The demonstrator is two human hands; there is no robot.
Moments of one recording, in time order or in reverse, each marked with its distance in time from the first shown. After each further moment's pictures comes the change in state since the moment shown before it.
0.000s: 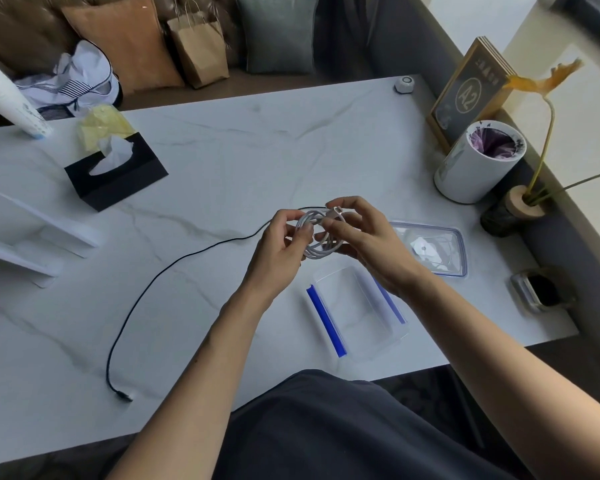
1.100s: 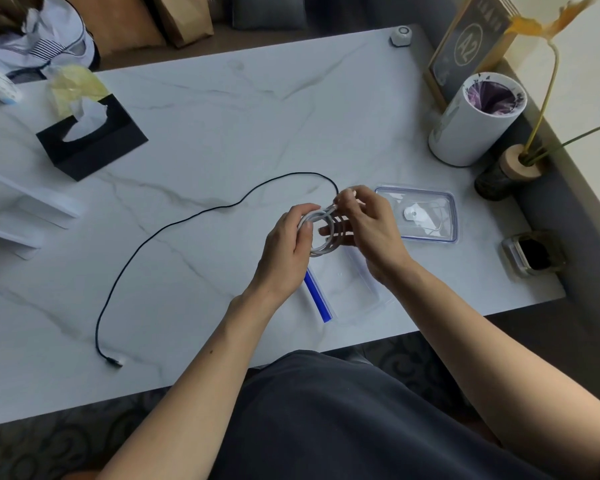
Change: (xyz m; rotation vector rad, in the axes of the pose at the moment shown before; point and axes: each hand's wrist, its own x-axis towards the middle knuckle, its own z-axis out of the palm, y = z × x) left_hand -0.029 -0.031 0.049 0.259 -0.021 0.172; right_hand -0.017 0.038 -0.017 0.015 0.224 0.062
